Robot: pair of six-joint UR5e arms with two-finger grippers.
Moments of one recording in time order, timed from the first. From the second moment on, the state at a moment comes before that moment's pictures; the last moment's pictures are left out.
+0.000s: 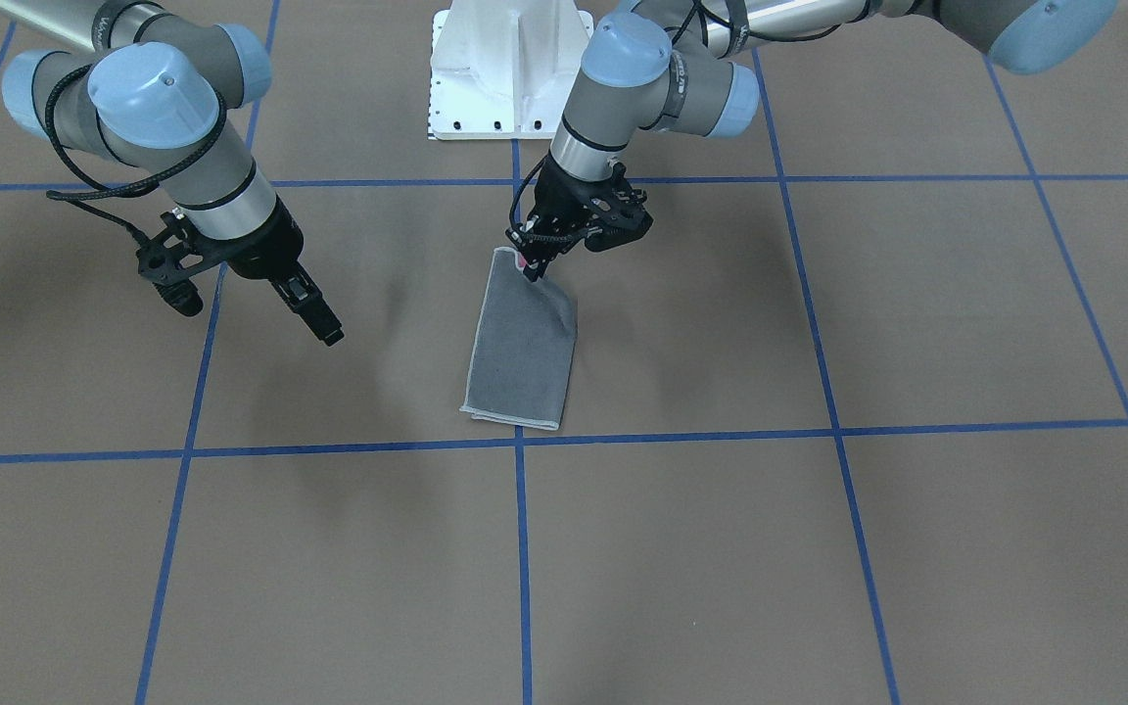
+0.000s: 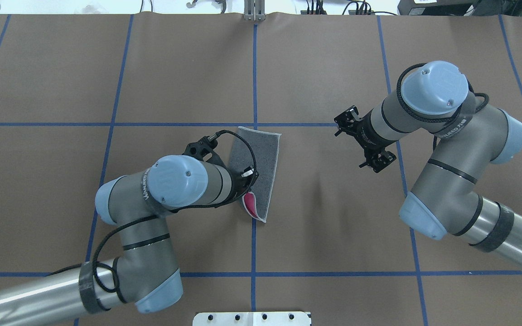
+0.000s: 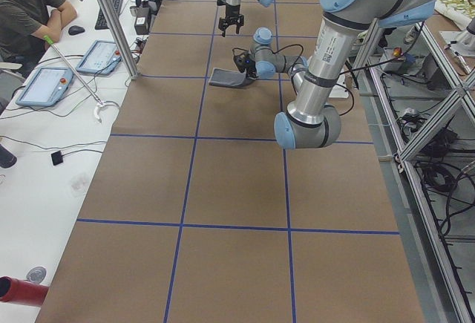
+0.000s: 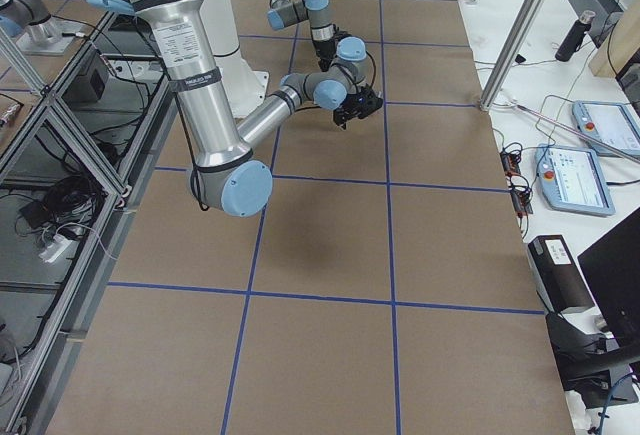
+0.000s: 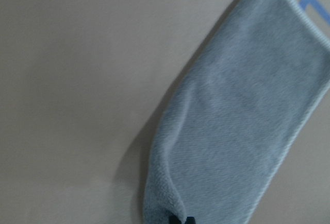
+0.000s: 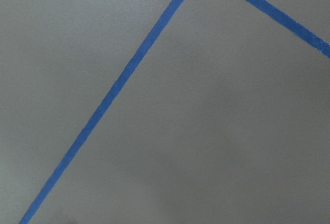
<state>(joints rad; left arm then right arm) -0.42 -2.24 -1.59 -2.01 -1.68 -1.94 0.70 -1.19 1.82 -1.37 2.00 2.05</state>
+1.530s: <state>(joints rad) -0.60 -2.48 -1.22 -2.08 -1.71 -1.96 0.70 -1.19 1.79 -1.37 2.00 2.01</state>
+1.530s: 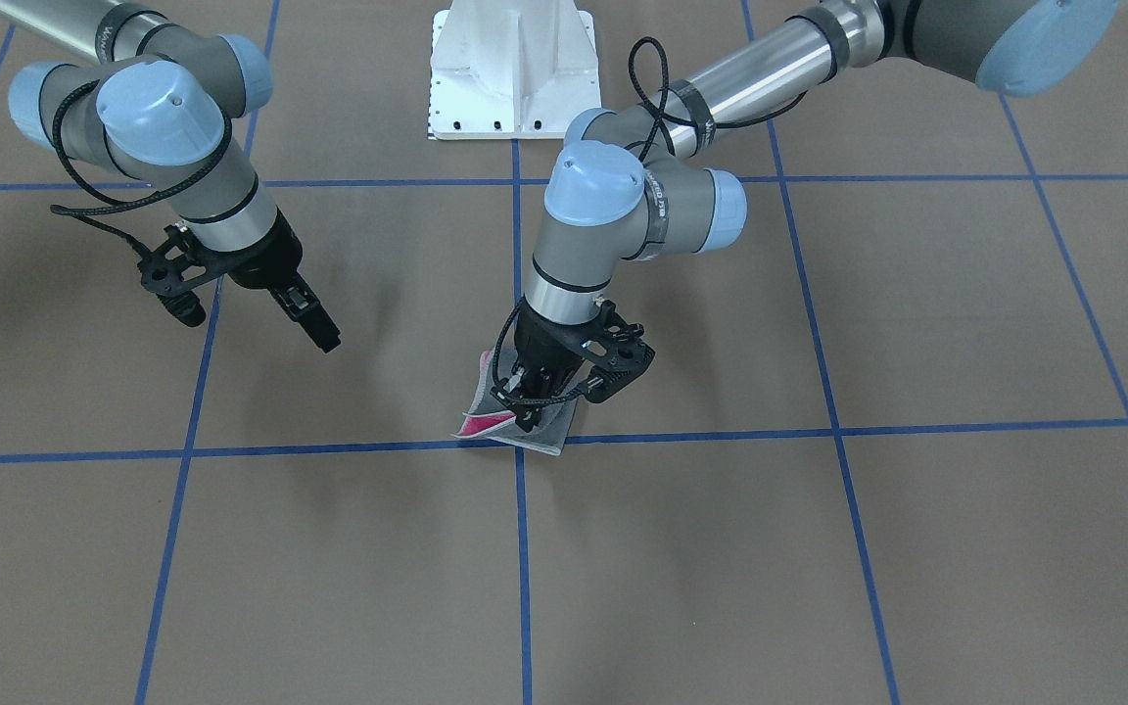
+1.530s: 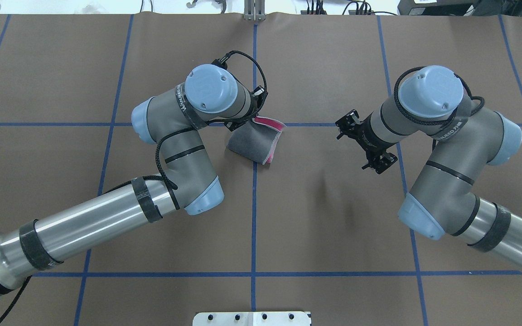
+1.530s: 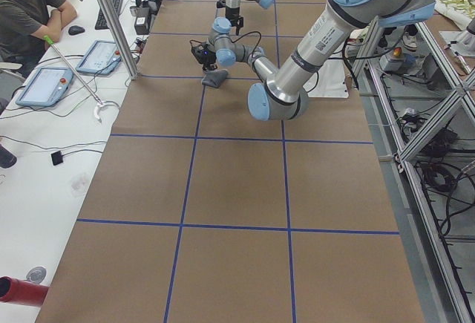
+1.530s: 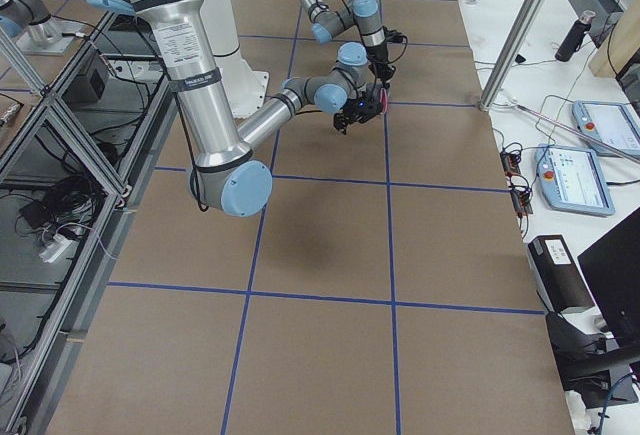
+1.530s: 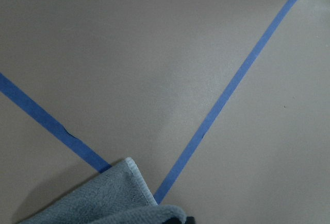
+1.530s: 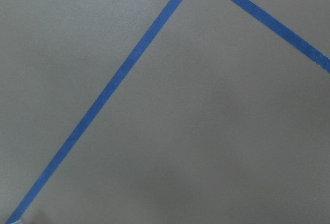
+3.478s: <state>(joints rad) -0.66 -2.43 -1.19 -2.12 -1.81 -1.97 0.72 -1.20 1.80 -1.37 2.01 1.99</state>
